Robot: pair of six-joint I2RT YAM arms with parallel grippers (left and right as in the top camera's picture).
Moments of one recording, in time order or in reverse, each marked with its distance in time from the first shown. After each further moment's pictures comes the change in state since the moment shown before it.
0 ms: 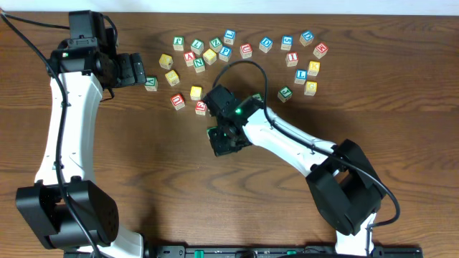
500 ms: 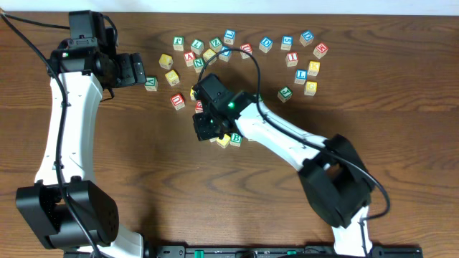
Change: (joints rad) left arm 0.000 0.000 0.000 0.000 0.000 0.000; right arm 0.003 0.063 0.135 0.135 -0.053 0.018
